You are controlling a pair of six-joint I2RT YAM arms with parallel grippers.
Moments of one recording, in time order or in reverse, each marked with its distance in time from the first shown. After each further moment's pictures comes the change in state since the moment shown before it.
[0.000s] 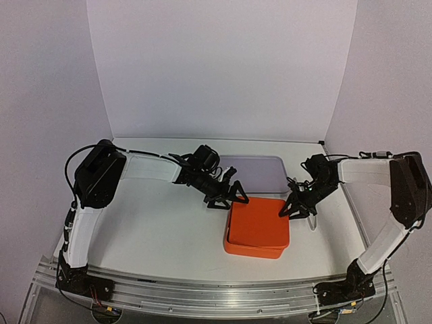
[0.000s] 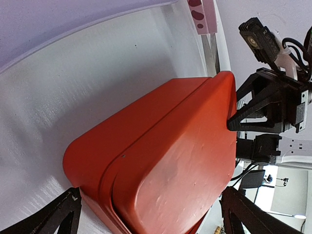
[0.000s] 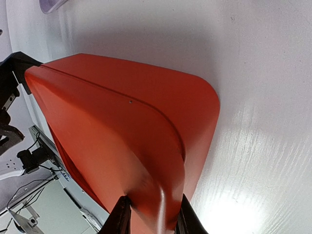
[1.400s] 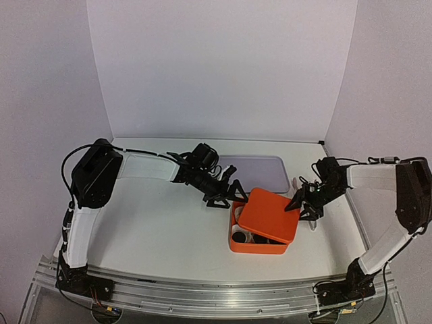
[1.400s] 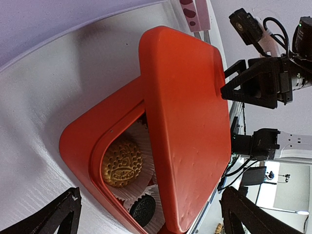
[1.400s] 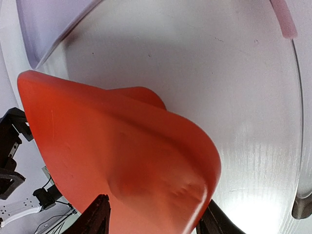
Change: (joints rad) left arm 0.000 -0.028 -0.014 -0.011 0.006 0.021; right arm -0.098 -0.068 -0.099 0.120 0.058 0.163
